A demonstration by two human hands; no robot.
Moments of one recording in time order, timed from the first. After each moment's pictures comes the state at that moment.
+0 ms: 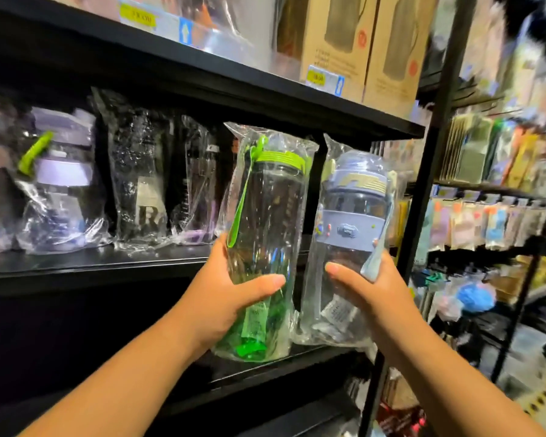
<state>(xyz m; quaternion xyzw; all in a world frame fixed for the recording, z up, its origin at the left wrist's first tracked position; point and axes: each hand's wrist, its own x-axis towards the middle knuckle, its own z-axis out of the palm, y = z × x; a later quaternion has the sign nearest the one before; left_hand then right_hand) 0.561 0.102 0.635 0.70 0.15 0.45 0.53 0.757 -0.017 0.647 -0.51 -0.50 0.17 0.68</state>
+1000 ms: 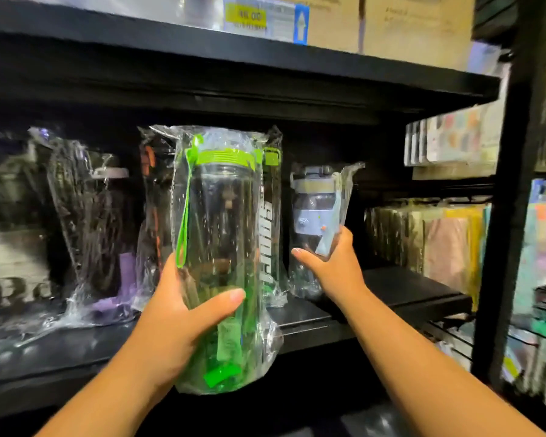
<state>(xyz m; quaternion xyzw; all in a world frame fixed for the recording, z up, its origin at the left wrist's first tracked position) 0.727 0.241 0.659 0.69 0.24 0.54 0.42 0.999 0.272 0.663 -0.58 -0.51 0.09 0.62</state>
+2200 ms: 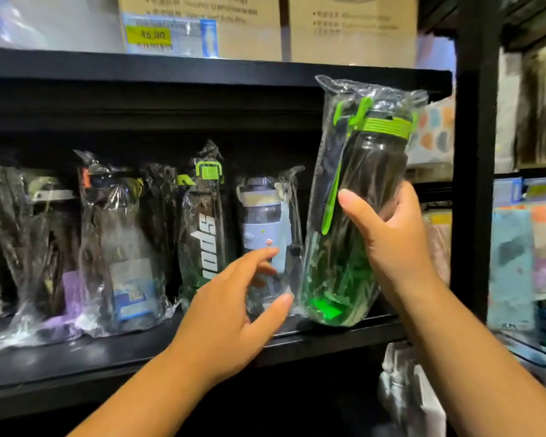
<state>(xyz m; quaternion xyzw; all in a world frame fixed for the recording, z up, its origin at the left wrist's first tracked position) 0.860 0.214 0.675 0.86 0.27 0.44 0.05 1.078 0.175 0.731 -0.35 -0.51 0.06 0.78</state>
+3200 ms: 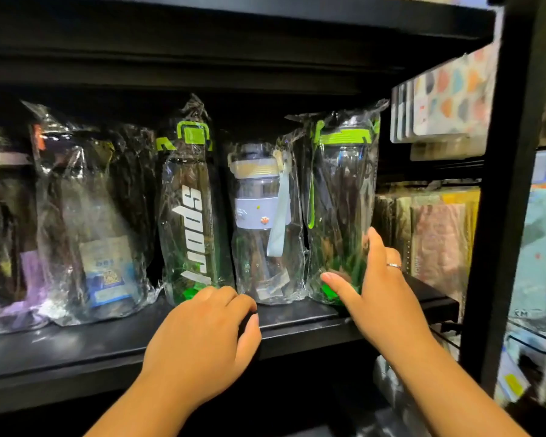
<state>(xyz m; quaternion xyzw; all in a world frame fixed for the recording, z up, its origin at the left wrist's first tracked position) 0.854 0.258 0.619 0.85 0.38 0.29 -0.23 1.097 0.205 0.634 -0.72 -0.55 -0.10 0.41</state>
